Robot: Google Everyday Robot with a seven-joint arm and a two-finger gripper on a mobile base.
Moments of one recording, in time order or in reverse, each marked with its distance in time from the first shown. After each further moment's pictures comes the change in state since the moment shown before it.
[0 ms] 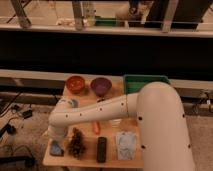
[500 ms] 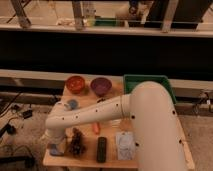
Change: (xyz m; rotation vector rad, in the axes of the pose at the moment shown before) arm -0.007 -0.002 0.019 -0.021 -0.012 -0.035
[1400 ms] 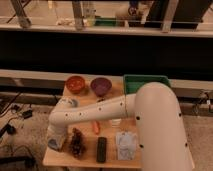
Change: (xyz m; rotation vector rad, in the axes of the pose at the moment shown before) arm 0.017 0.003 -0.027 0.041 -0.001 0.054
